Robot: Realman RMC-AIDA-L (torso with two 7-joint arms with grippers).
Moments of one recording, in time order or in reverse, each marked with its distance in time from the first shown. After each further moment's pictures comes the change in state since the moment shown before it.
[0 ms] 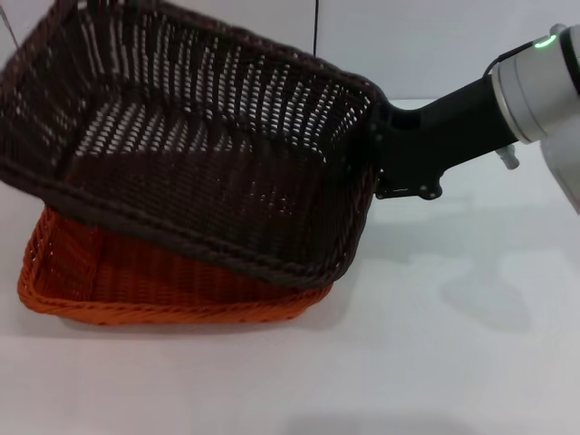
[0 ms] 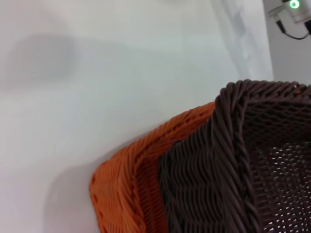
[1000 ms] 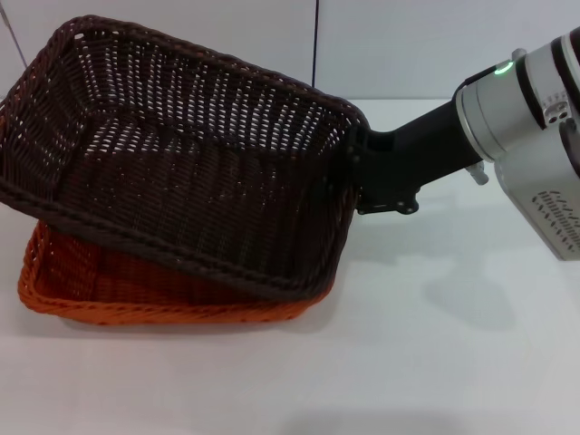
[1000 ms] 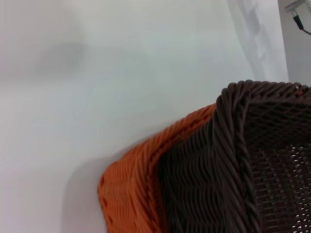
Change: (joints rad) left arm -0.003 -0.001 0.008 0.008 0.001 0.002 0.000; right arm 0.048 0.022 -0.009 0.164 -0.031 0.088 -0.089
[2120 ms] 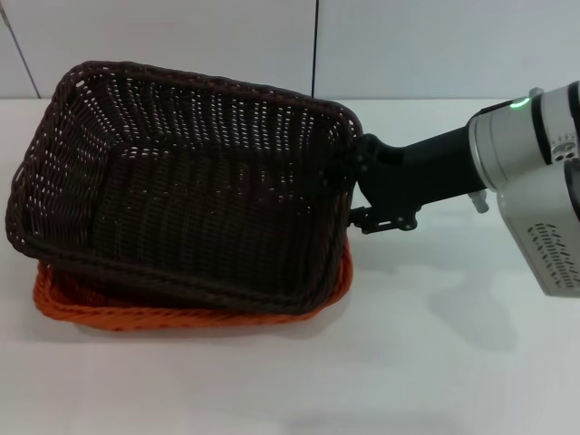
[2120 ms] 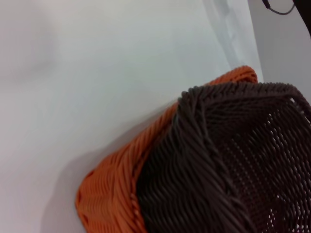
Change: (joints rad) left arm -0.018 -0.002 0.007 0.016 0.000 -0.020 -0.013; right arm -0.151 0.025 -0.053 -0.062 0.099 0.112 0.025
